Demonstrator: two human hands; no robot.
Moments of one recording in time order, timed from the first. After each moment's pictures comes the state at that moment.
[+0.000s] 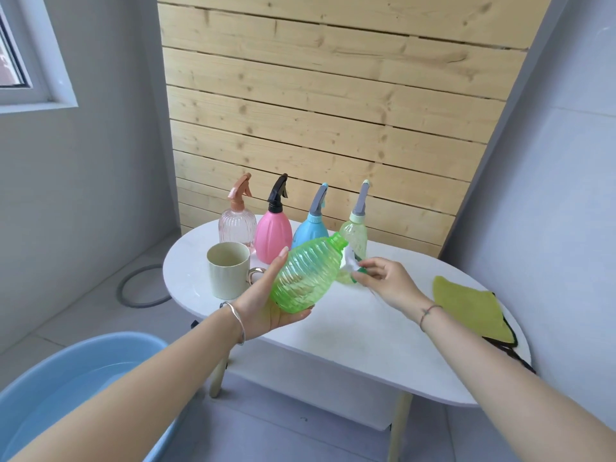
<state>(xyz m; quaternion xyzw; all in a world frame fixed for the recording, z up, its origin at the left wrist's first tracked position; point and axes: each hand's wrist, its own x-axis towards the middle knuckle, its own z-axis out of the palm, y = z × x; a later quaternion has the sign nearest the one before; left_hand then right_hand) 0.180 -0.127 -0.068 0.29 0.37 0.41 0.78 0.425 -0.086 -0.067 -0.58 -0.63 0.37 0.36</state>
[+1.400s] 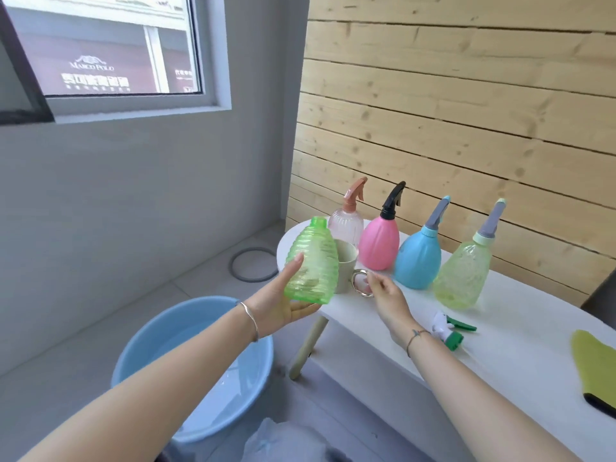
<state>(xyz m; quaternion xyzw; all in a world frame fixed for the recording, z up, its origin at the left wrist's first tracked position) 0.061 -0.183 -0.081 0.26 0.42 0.54 0.68 0.255 -0.073 -0.126 -0.53 -0.59 0.46 0.39</state>
